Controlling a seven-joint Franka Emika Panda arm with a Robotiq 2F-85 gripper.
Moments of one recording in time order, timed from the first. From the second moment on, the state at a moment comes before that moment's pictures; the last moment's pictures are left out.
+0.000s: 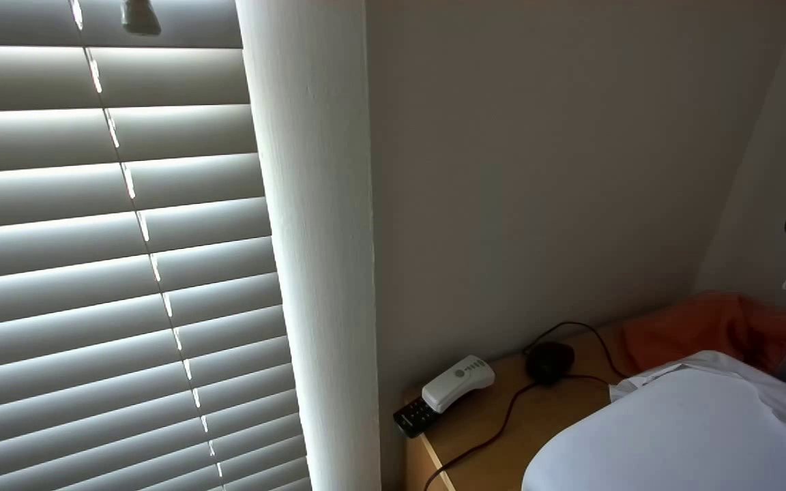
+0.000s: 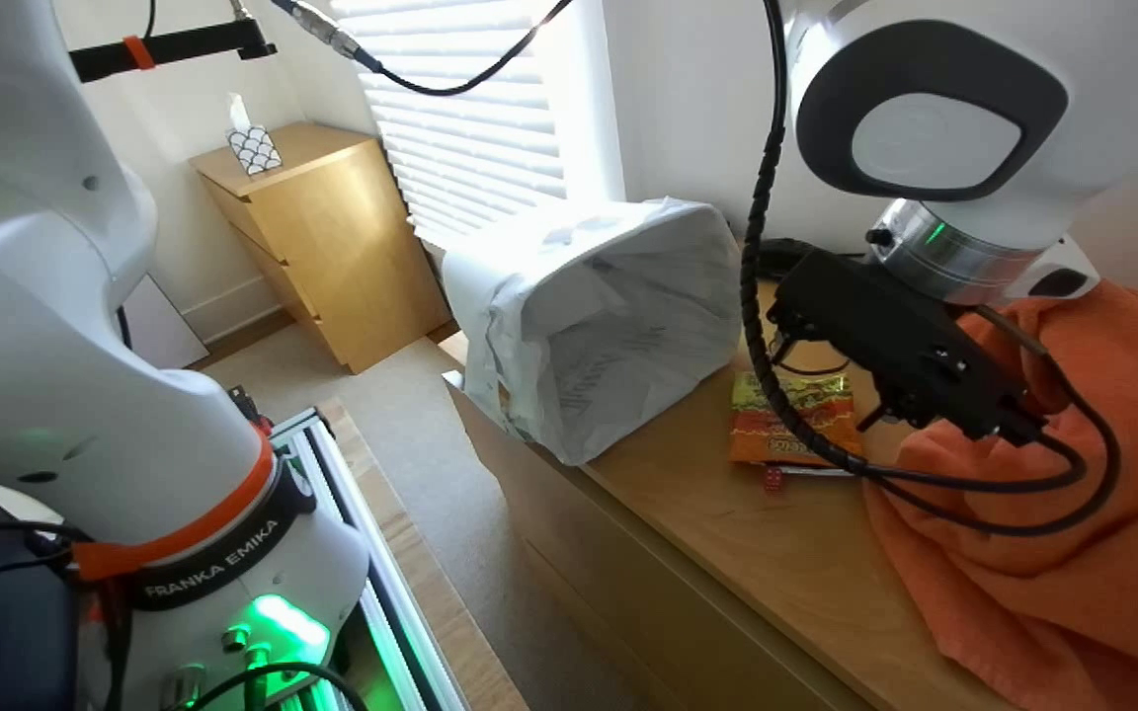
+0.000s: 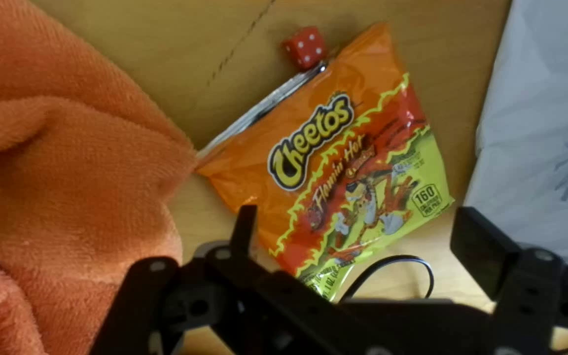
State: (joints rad) arm -0.35 0.38 -0.18 -2.12 0.44 2.23 -0.96
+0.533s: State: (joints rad) arm -0.38 0.41 -0.11 -2.13 0.46 2.32 -1.13
